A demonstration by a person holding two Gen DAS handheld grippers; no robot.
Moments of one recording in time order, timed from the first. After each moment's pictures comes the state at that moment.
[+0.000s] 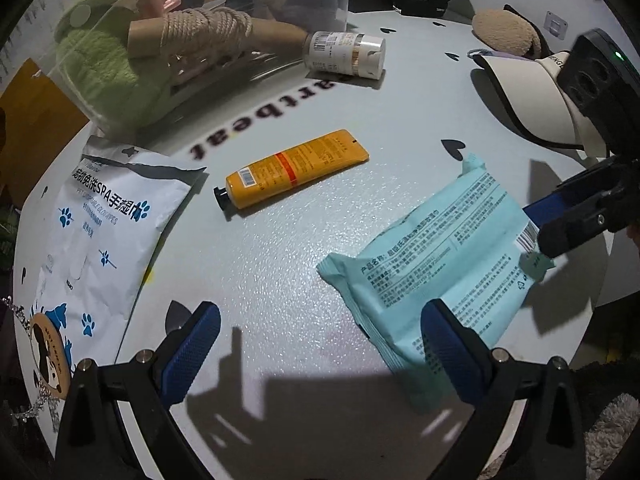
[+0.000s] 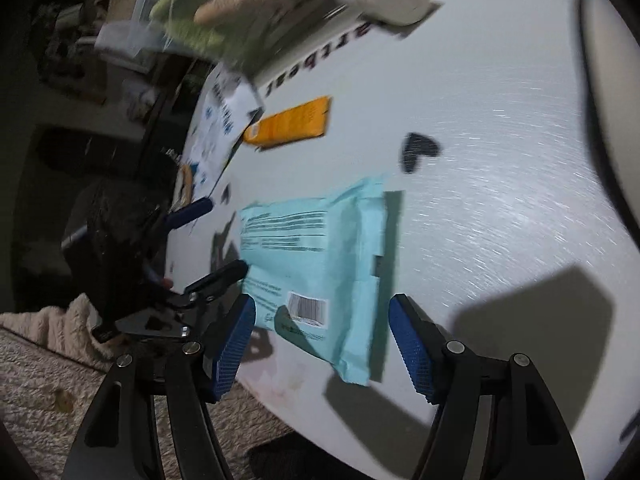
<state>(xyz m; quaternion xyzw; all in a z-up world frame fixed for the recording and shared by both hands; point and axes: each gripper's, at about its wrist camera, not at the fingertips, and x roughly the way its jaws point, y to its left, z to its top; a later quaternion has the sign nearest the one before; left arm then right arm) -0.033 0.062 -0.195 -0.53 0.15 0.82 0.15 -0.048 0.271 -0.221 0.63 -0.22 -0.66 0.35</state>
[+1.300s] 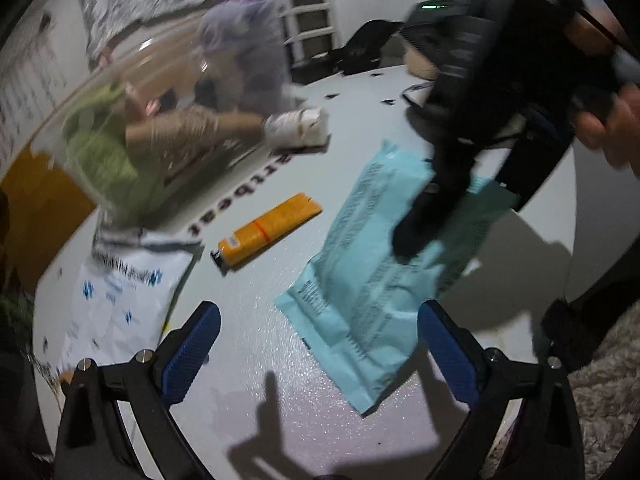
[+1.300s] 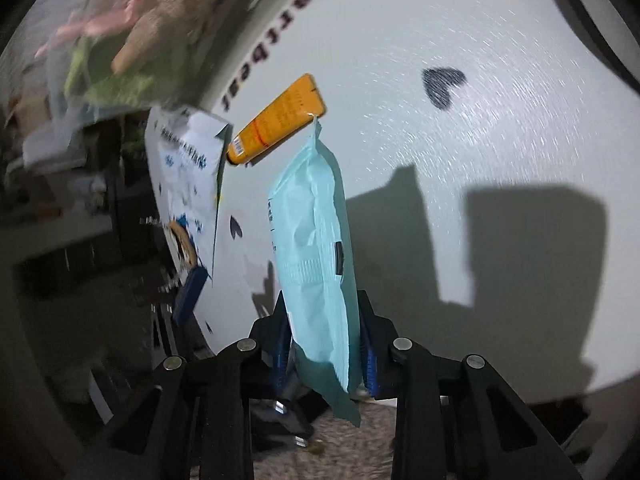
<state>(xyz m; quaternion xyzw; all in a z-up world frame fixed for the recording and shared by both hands) 0.023 0.071 -0.173 -0.38 0.22 0.87 0.23 -0.047 0.230 -0.201 0.70 -0.37 -0.58 0.16</state>
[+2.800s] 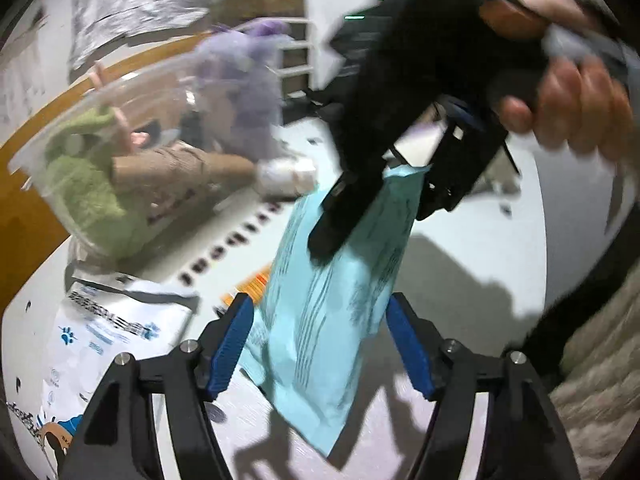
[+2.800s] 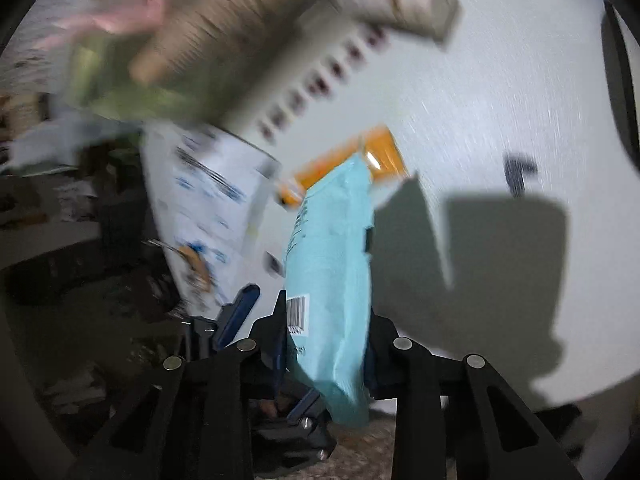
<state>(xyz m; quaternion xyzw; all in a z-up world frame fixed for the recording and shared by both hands) -0.020 0.038 -0.141 -0.34 0.14 0.88 0.31 -0.103 0.201 -0.151 0.69 -0.34 -0.61 0.17</state>
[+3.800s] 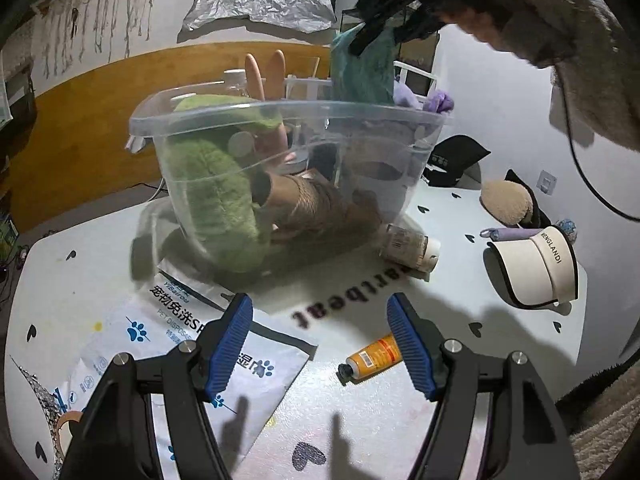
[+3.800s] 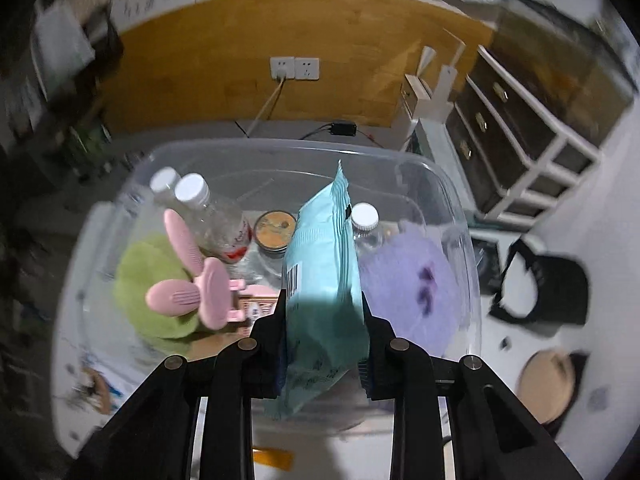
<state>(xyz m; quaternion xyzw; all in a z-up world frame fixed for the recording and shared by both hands) -0.087 -0.044 -0.105 -0.33 0.01 0.92 0.20 -0.300 0.136 0.057 0.50 0.08 -0.85 0.09</state>
